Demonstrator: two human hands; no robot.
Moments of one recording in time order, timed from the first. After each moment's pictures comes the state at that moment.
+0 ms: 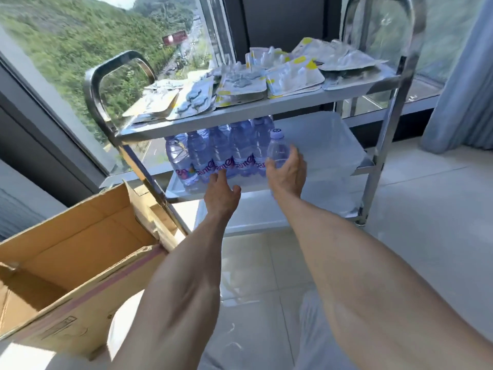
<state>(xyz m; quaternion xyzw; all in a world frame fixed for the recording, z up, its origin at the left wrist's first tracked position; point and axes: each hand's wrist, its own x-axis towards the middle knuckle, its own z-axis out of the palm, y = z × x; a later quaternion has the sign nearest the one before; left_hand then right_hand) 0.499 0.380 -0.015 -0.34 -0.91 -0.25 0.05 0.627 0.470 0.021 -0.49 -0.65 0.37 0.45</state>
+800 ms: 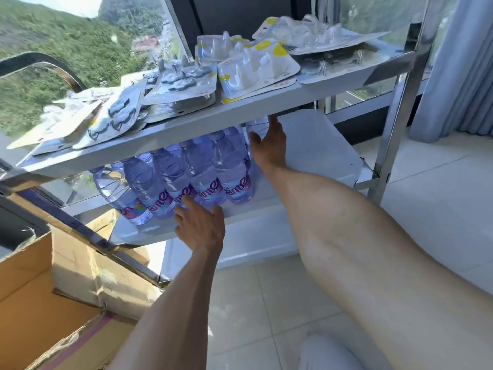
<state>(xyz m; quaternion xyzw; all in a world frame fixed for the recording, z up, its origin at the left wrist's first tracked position) 0.486 0.478 -0.064 -0.20 -0.94 -0.25 0.09 0.546 0.667 -0.008 -0.39 -0.65 0.41 0.51</state>
